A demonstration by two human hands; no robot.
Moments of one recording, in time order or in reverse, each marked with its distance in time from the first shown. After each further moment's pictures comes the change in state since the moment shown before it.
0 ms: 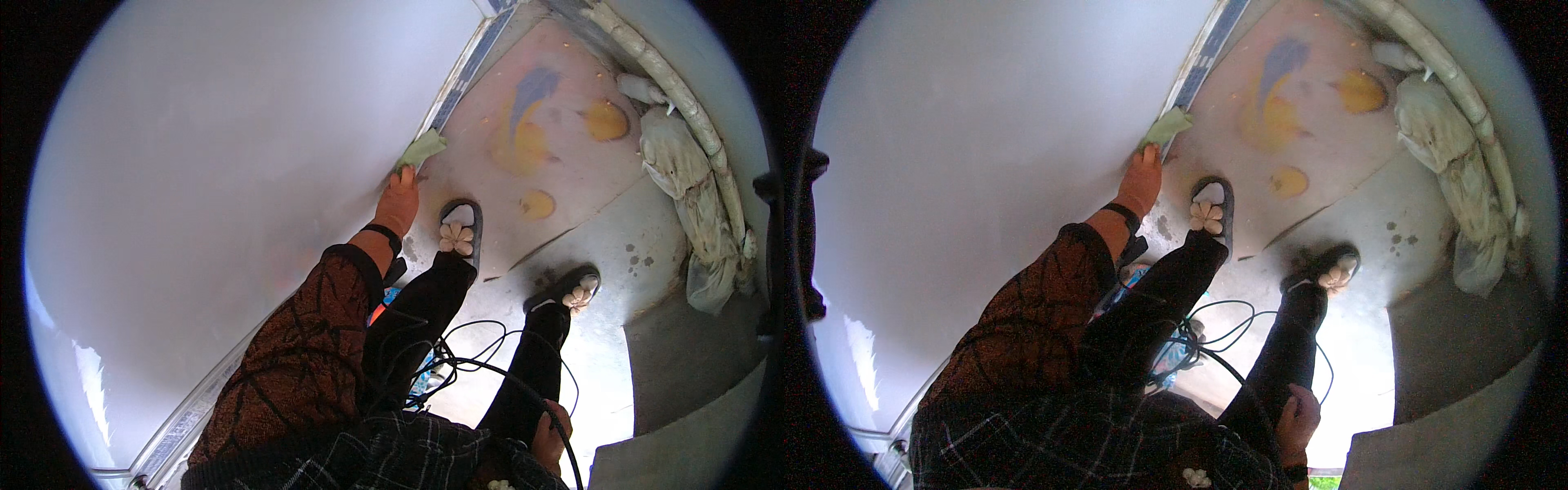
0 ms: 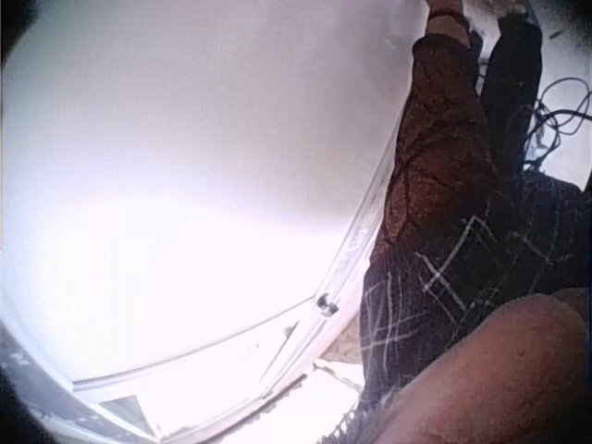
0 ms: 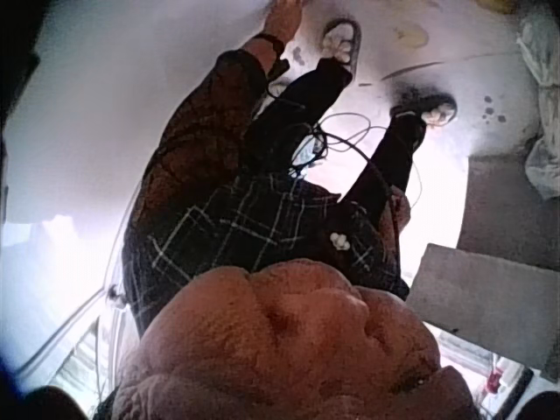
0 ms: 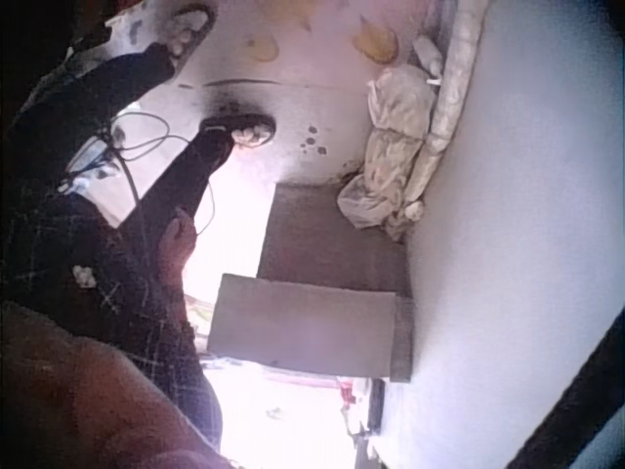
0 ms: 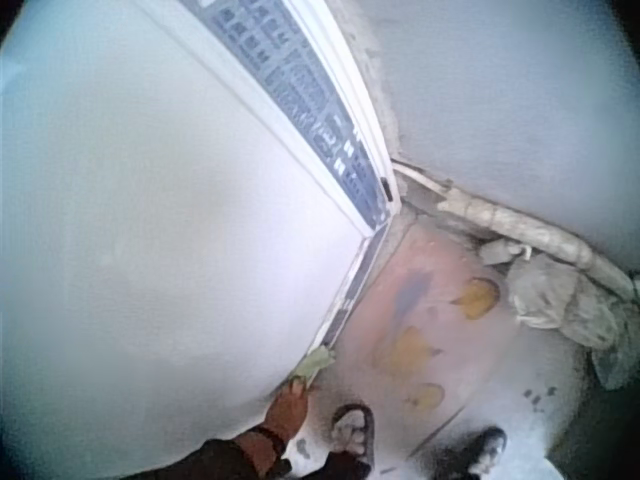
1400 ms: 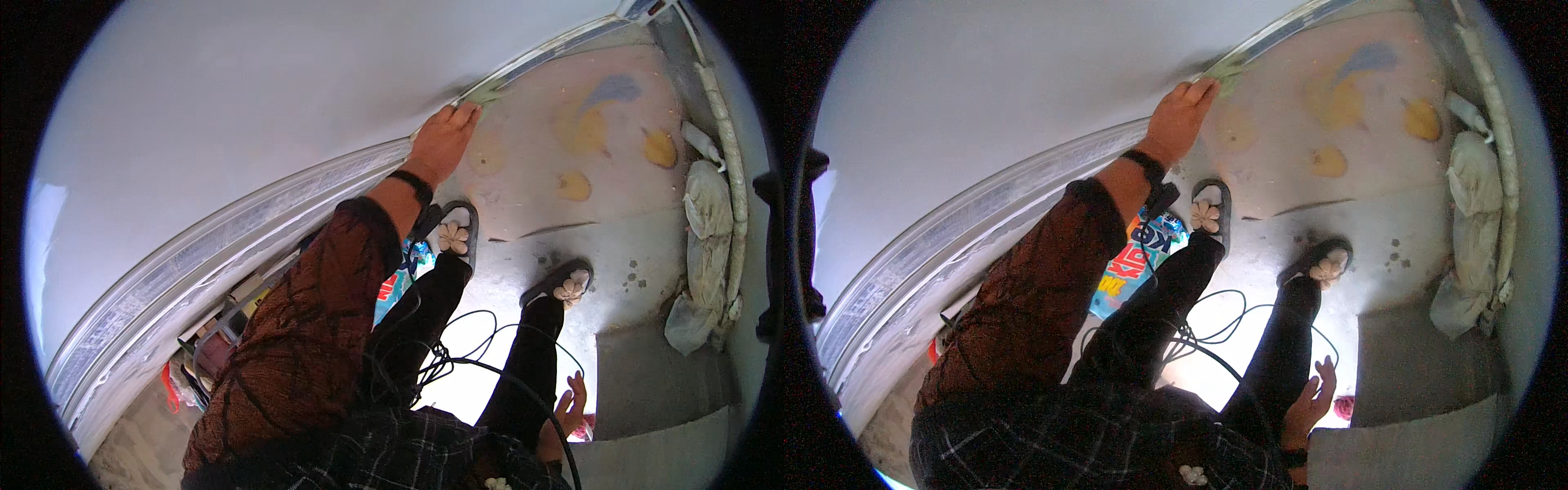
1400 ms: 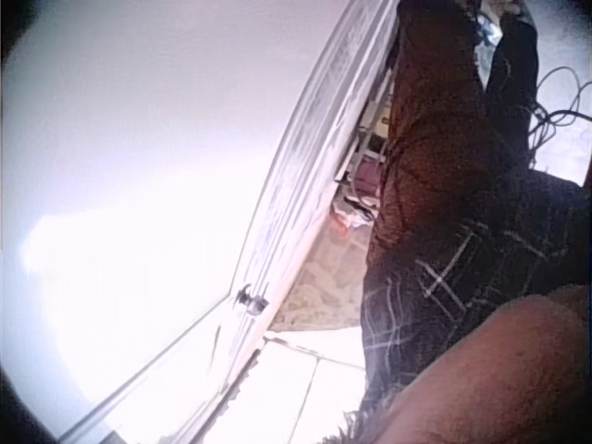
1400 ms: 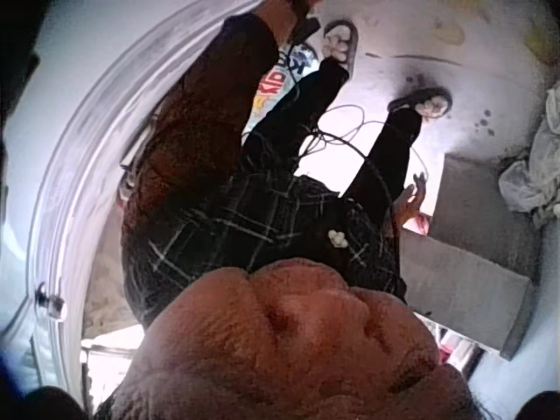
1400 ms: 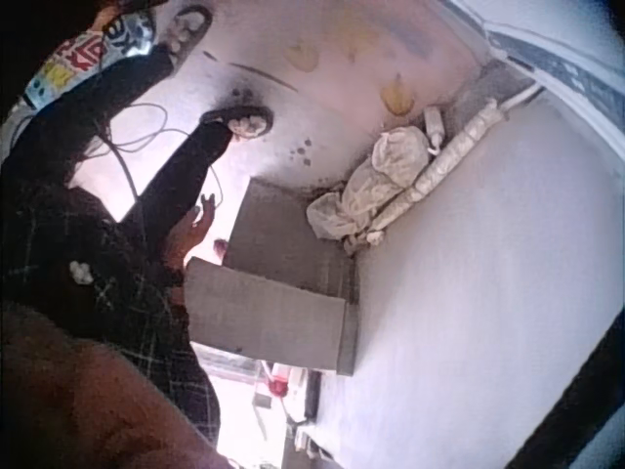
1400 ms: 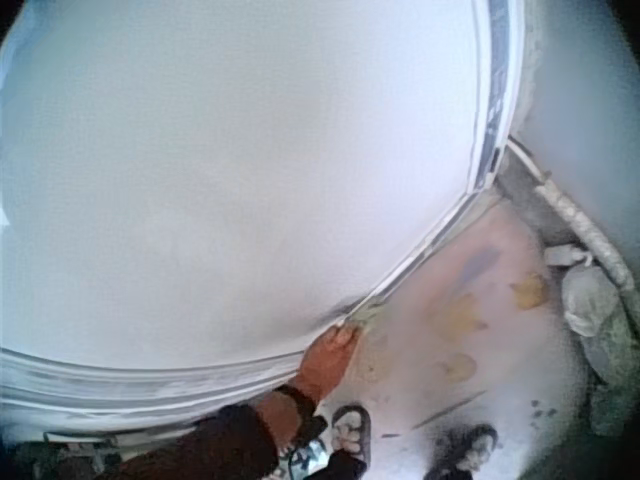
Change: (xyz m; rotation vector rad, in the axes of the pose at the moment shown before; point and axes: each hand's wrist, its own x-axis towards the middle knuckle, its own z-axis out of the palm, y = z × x) left_hand -0.067 0.005 -0.007 -0.315 0.325 -0.040; right_hand 0.022 0.010 -0.014 -0.155 0.065 -0.280
